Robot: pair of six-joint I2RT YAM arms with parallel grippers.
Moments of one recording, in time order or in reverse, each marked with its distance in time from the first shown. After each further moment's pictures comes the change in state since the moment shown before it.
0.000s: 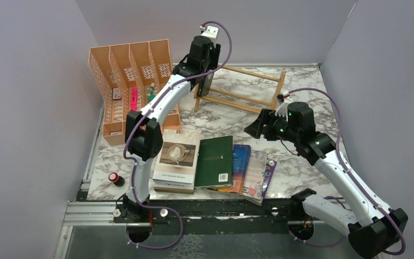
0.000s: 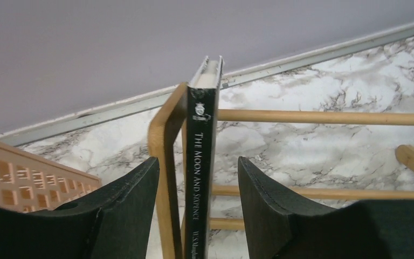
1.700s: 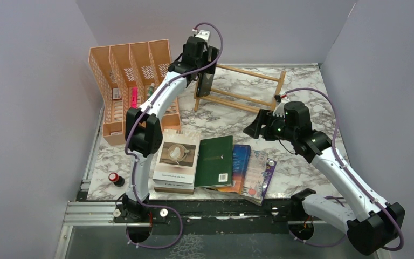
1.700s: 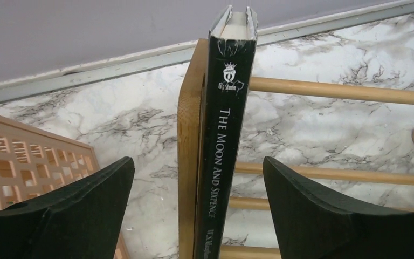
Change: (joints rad) left arm 0.058 0.050 0.056 -0.139 0.063 -0.088; right arm 0.000 0.041 -0.010 0.007 0.009 -0.009
